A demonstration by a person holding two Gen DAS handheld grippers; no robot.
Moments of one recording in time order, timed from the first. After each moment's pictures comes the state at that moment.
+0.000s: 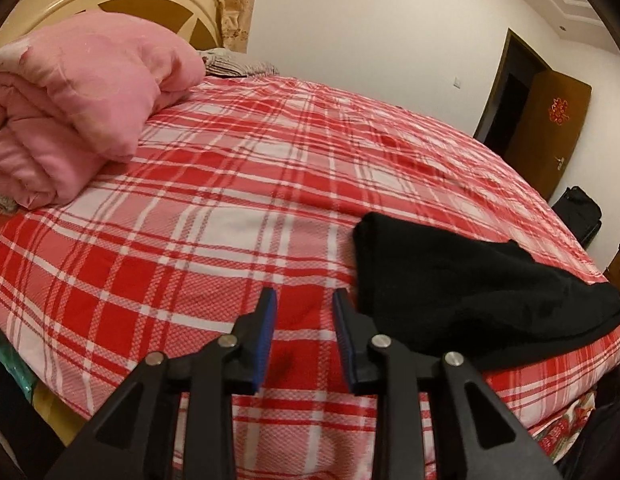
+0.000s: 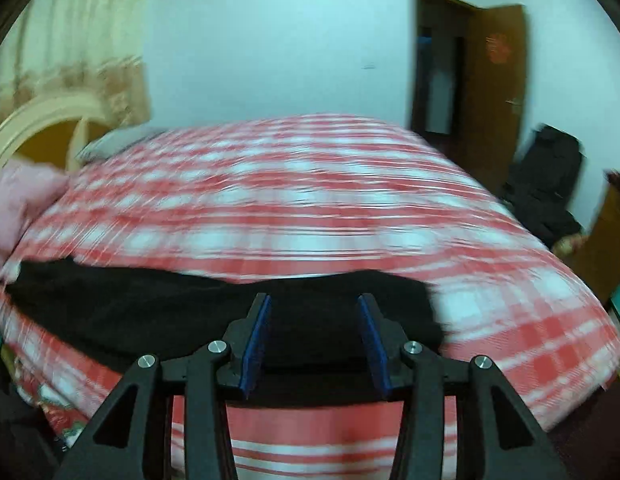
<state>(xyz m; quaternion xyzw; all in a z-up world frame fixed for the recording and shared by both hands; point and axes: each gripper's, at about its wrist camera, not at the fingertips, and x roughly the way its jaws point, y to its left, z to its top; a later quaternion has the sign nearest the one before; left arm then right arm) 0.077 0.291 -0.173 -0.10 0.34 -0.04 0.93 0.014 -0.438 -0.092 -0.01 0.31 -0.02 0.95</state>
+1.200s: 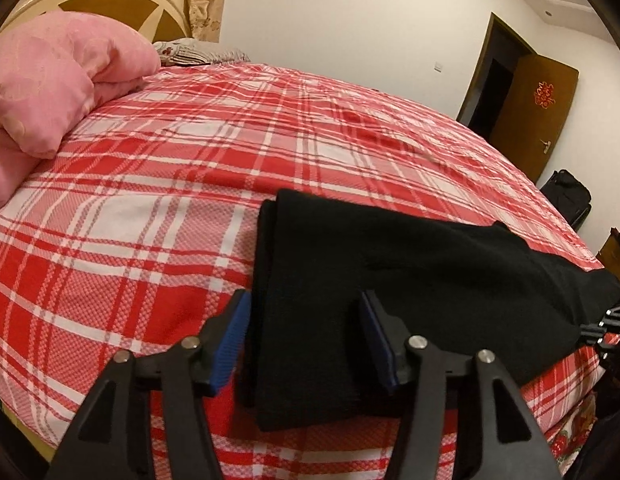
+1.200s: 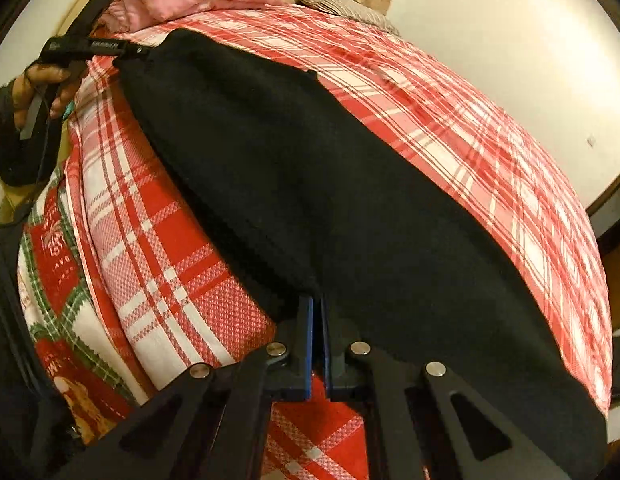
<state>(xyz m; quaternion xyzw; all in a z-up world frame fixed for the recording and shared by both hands) 0.111 0.231 -0.197 -0.10 0.36 -0.07 0.93 0.076 -0.139 -0.220 -0.29 0.40 0.24 0.84</state>
